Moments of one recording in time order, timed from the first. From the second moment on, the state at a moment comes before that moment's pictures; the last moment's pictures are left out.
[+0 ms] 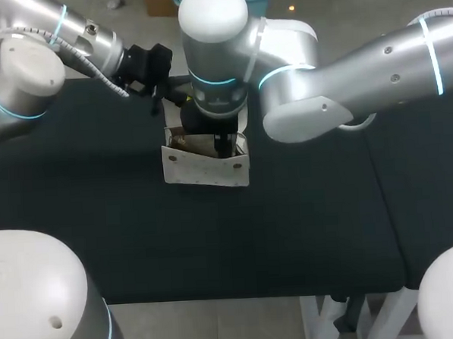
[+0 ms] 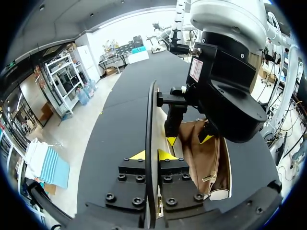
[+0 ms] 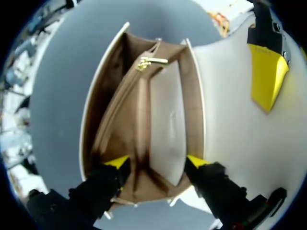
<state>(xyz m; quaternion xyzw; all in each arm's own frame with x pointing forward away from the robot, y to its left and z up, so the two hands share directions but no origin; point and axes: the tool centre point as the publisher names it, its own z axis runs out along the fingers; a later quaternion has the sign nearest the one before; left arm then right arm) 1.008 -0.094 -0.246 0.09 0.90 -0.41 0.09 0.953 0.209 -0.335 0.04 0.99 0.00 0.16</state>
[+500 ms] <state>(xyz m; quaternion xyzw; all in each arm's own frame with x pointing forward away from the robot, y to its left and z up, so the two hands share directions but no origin) 1.008 -0.093 -0.246 0.09 0.90 -0.41 0.09 0.963 0.210 -0.324 0.04 0.98 0.00 0.19</state>
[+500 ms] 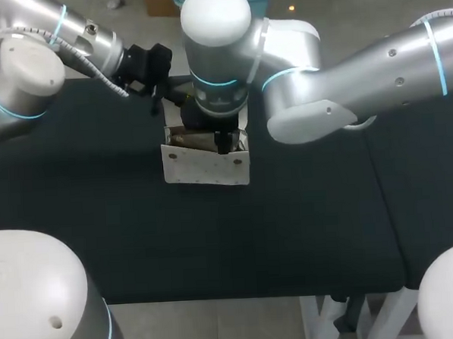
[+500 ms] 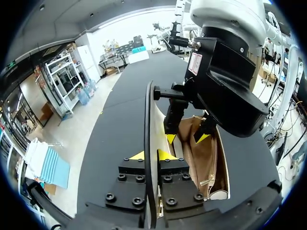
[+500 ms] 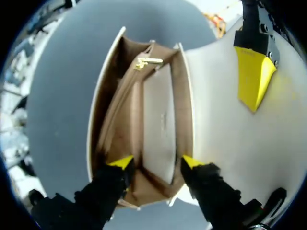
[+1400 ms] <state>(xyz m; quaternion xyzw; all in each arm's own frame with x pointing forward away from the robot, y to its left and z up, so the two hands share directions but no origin) 1.029 -0.108 -0.288 0.12 0.91 -0.38 0.13 0.913 0.193 -0.235 0.05 0.93 0.01 0.36</state>
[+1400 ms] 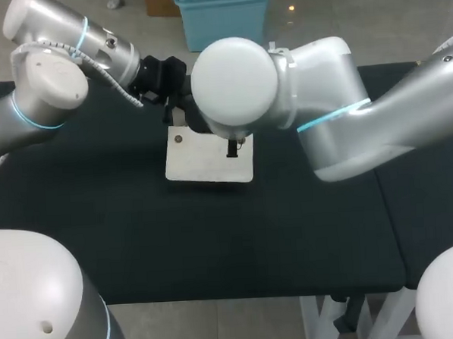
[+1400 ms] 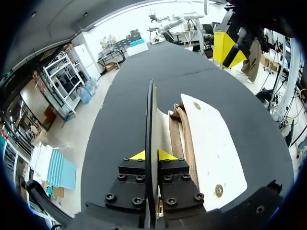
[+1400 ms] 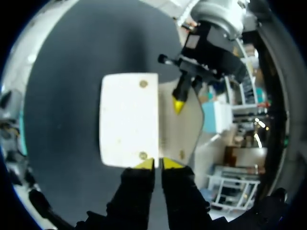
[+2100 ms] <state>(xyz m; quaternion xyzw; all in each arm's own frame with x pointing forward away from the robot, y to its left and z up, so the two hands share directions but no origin) 1.034 -0.106 -0.320 0.15 0.90 -0.37 0.16 0.899 0.197 -0.274 0.06 0.92 0.04 0.38</state>
